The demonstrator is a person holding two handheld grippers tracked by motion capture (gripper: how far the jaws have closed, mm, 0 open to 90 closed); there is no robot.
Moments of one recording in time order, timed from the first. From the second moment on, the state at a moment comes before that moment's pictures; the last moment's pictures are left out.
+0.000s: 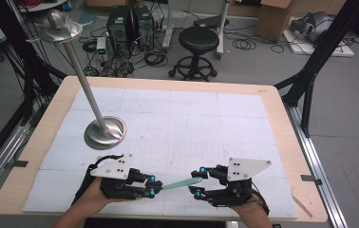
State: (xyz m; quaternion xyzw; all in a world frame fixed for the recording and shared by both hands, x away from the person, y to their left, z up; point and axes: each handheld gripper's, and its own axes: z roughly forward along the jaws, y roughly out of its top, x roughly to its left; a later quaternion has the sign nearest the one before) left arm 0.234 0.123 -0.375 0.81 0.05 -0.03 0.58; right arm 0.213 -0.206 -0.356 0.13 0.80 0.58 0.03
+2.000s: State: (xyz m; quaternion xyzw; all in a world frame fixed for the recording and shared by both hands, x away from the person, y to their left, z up) left arm 0.230 0.110 -0.357 0.85 0.05 0.10 0.52; right arm 0.231 -0.190 -0.324 0.23 0.81 0.54 -0.05
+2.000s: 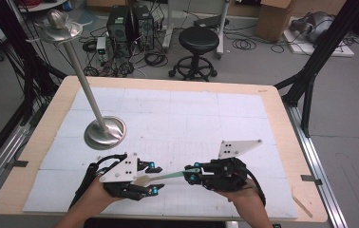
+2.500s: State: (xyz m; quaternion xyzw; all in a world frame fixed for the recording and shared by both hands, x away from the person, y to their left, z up) left arm 0.230 0.102 -0.361 0.85 0.07 0.12 0.51; right arm 0.235 -0.185 -0.327 0.26 0.80 0.54 -0.06
